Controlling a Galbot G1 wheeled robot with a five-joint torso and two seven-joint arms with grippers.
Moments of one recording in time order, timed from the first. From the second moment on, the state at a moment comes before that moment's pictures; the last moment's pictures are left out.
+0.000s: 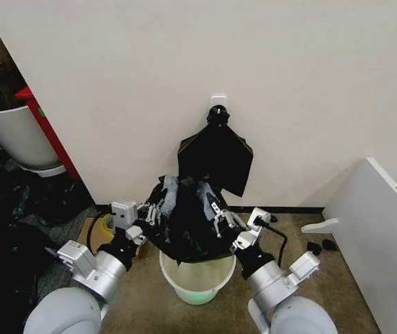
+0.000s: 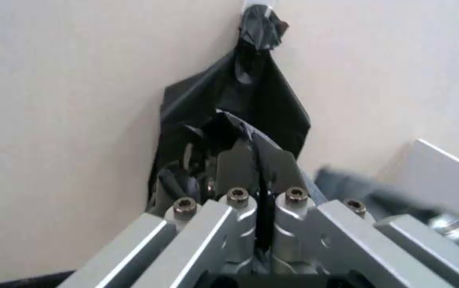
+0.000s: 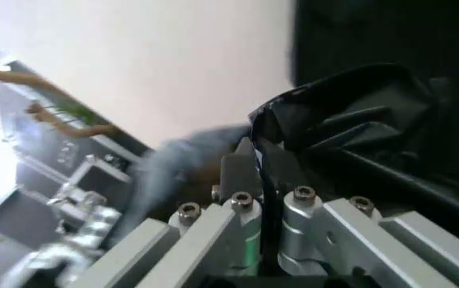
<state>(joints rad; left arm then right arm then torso) 1.47 -0.74 -0.30 -2.50 -0.82 0.08 -0.36 -1.50 1.30 0.09 2.34 0.93 -0.08 0.19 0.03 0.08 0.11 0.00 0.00</state>
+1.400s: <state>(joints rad) 1.50 -1.01 -0.06 -2.10 -0.47 -0.11 -0.29 -1.65 1.22 0.10 2.06 0.19 0.16 0.30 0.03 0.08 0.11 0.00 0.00</state>
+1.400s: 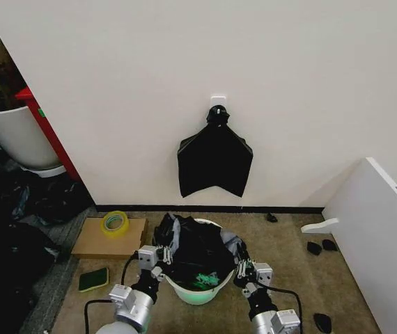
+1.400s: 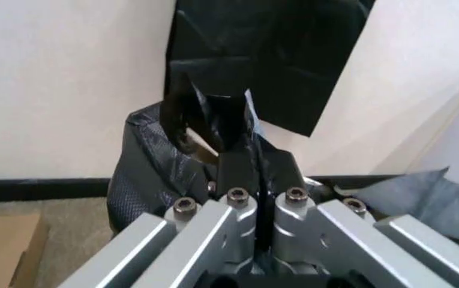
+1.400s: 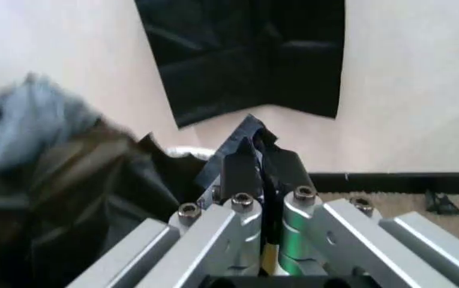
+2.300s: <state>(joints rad) 1.74 -0.97 -0.11 -2.10 -0.37 -0.09 -0.33 -1.75 1.18 0.09 2.07 0.08 -0.08 0.40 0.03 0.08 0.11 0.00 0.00</state>
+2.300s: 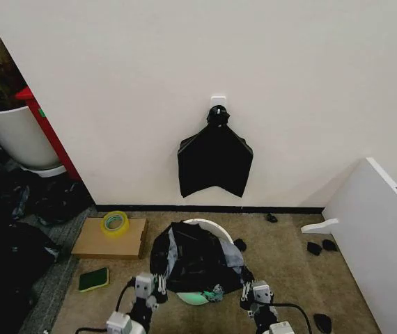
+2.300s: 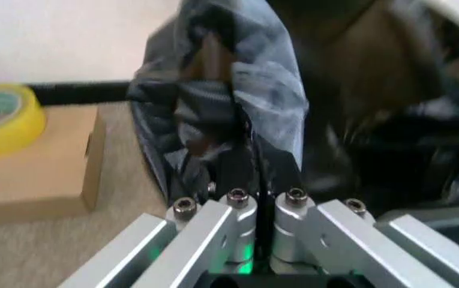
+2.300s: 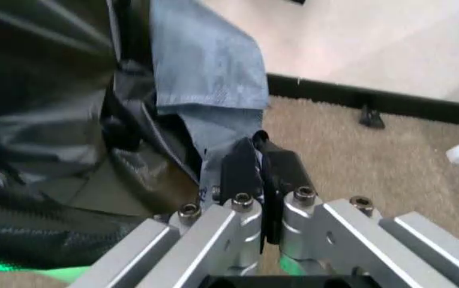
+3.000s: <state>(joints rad) 1.70 -0.93 -0.12 -2.03 -0.39 -0.04 -0.33 -1.65 1.15 0.07 2.02 0.13 -0.27 0.34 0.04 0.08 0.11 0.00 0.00</state>
